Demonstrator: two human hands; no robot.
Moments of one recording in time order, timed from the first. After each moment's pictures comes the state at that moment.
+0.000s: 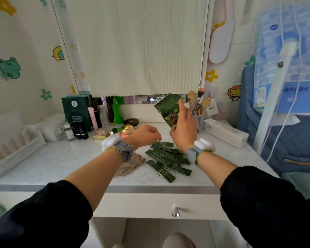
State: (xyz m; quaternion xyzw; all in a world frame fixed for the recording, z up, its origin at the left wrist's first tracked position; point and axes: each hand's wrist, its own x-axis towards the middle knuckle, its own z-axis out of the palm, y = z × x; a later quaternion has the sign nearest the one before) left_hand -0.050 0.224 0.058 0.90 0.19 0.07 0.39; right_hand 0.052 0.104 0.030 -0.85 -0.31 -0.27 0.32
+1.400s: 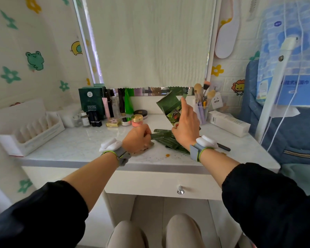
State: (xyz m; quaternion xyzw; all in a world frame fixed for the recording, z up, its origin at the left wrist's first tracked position) left_hand -0.129 0.223 0.027 0.94 0.19 0.16 0.22; right_hand -0.004 0.088 0.025 -0.85 -0.33 -0.26 0.33
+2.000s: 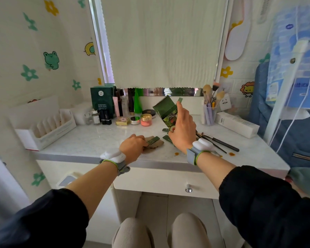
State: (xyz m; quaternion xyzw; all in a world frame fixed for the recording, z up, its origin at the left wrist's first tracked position) left_hand -0.171 0.260 -0.008 0.98 0.15 0.07 -0.05; right_hand -0.040 0.111 0.018 -0.85 -0.36 -0.24 0.31
